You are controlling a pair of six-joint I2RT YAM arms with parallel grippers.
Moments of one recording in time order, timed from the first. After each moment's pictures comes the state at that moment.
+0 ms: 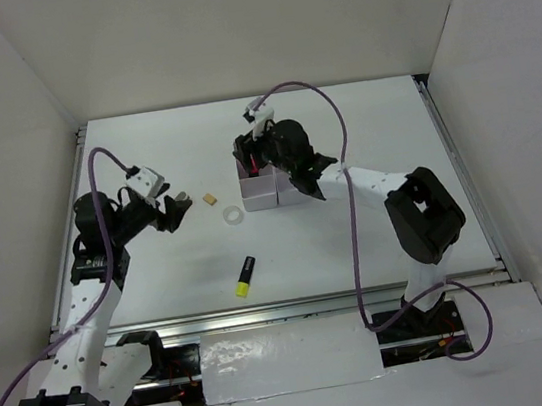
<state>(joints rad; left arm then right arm) -0.01 0.88 0.68 0.02 0.61 0.16 0.64 1.81 1.22 0.45 -0.04 0.00</state>
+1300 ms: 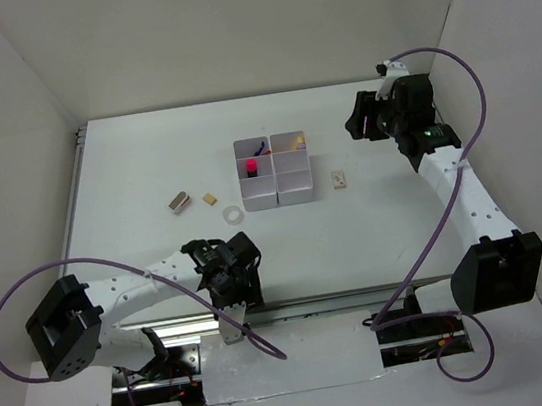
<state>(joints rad) -0.96 1.37 0.83 -0.86 0.20 2.04 0.05 1.33 1.25 -0.35 -0.23 0.17</state>
